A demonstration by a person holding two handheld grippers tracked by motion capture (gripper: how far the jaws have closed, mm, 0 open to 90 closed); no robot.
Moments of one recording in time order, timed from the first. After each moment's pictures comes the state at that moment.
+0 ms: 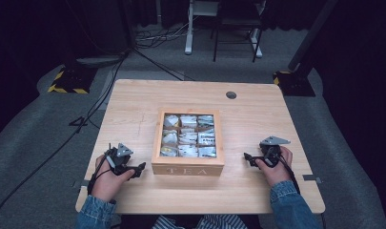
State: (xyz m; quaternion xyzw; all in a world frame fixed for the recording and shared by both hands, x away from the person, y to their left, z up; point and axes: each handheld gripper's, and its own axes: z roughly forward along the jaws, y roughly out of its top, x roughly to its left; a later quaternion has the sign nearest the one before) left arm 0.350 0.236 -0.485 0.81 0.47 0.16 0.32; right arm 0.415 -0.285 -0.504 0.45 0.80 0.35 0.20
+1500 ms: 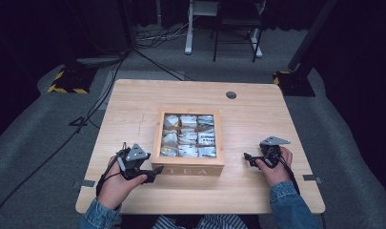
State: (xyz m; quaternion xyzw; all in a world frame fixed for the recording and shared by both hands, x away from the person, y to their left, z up) left arm 0.325 0.186 -0.441 0.83 0.38 0.12 0.39; right arm 0.415 -0.284 -0.504 0.45 0.80 0.35 0.20
